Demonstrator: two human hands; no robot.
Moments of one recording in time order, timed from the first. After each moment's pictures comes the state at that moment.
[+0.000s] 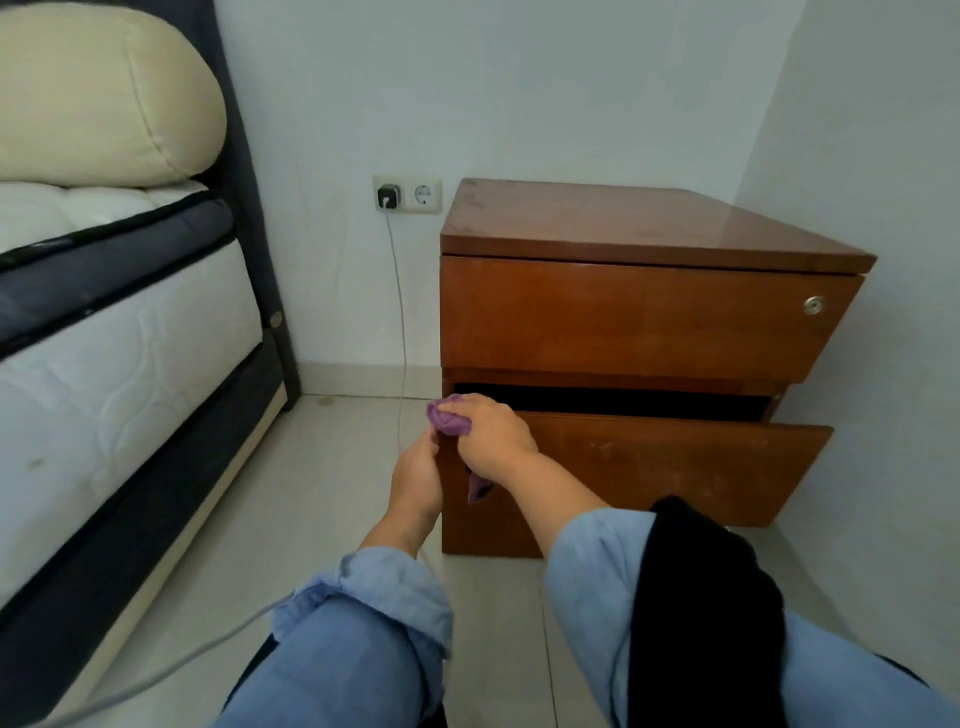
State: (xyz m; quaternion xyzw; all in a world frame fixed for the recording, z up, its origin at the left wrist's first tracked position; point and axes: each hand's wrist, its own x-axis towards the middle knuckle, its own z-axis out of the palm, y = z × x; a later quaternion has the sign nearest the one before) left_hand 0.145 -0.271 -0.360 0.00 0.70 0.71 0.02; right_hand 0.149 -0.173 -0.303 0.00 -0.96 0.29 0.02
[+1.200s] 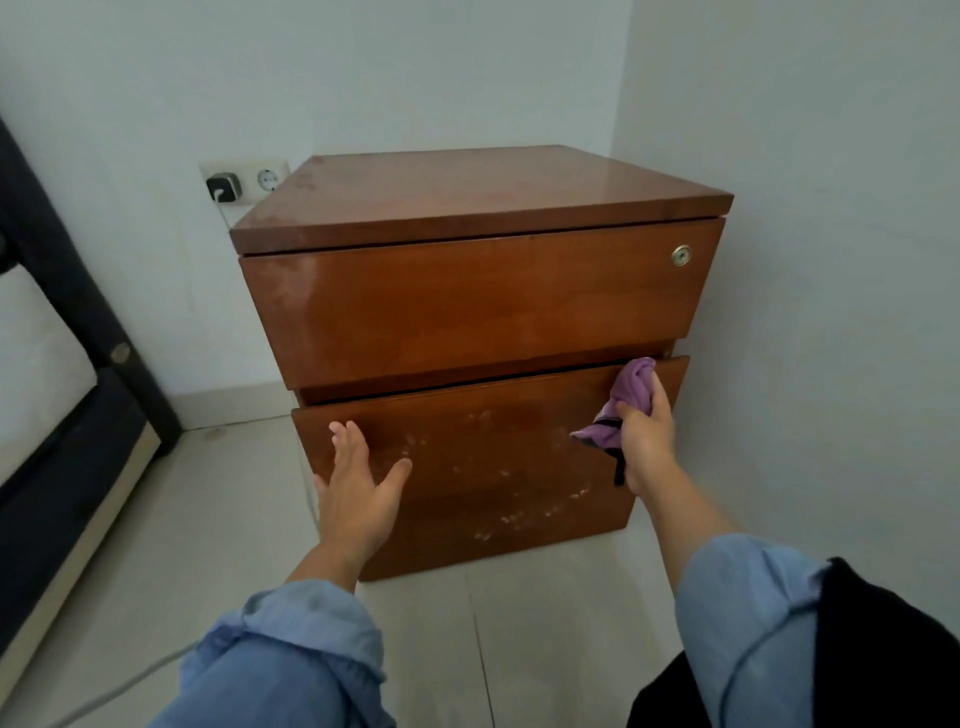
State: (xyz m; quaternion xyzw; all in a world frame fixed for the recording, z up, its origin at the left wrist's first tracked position) left_hand 0.115 -0.196 -0.388 0.10 0.92 0.39 -0.01; right_hand 0.188 0.087 -0.355 -0.33 -0.55 0.70 0.31
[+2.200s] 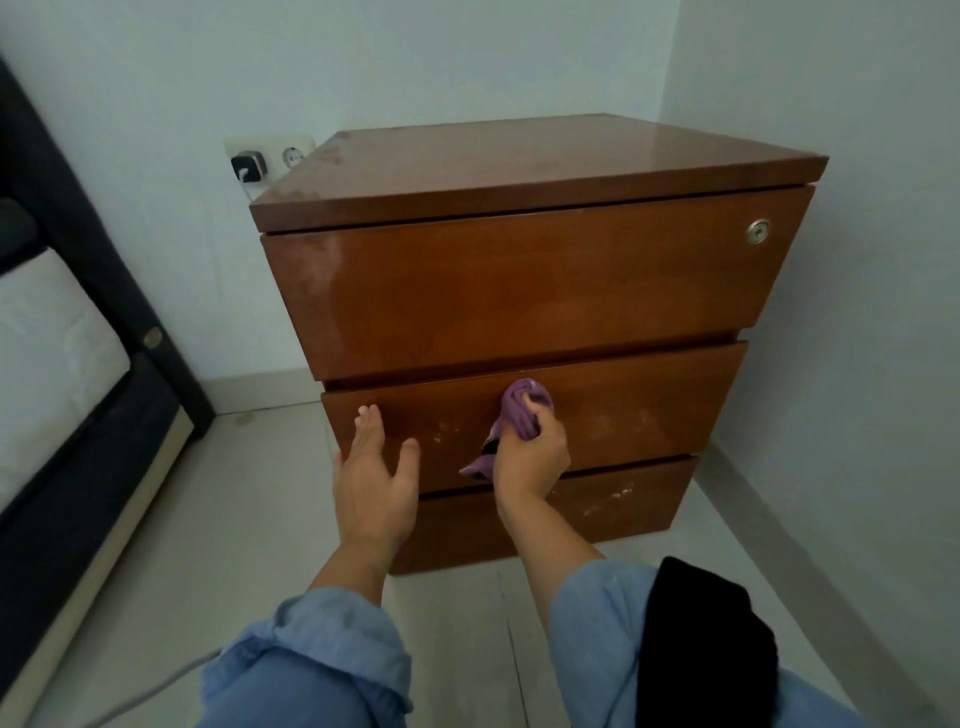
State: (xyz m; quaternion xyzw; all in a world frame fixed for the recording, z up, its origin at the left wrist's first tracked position) left_hand 0.104 -0.201 -0.388 0.08 0.90 0.42 -0.10; right_hand 0.117 -0.064 -0.387 -0.35 -0.64 0.60 0.34
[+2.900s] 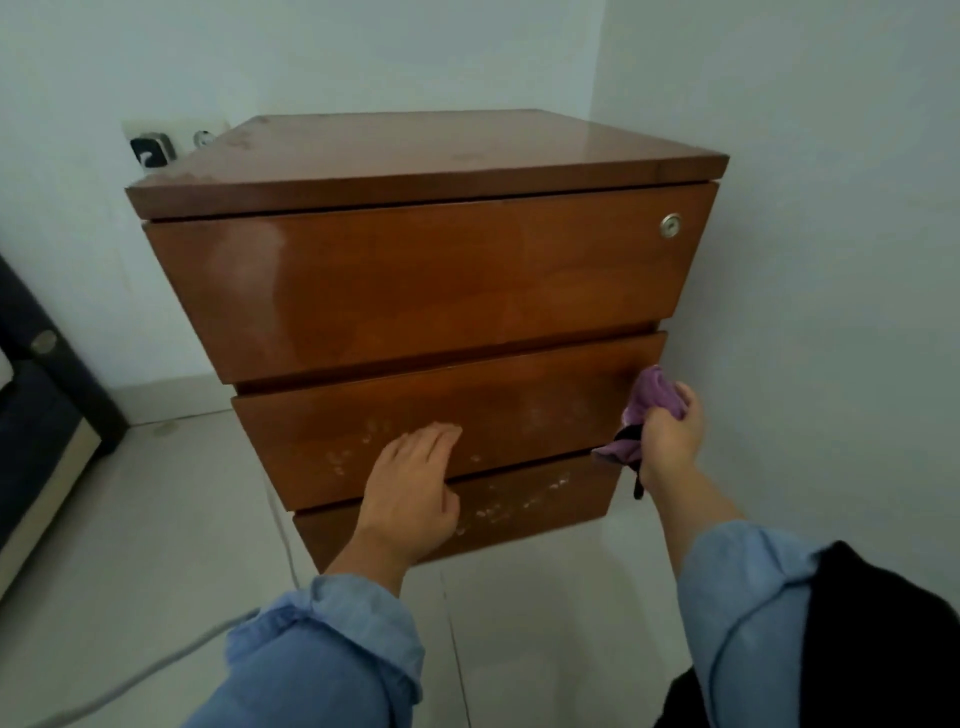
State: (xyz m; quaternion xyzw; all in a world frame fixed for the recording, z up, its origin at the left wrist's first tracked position) left_hand 0.124 -0.131 -0.392 0.38 0.92 0.12 -0.06; right_hand 0.185 0.128 -0.388 -0.42 -0.48 0.65 0.41
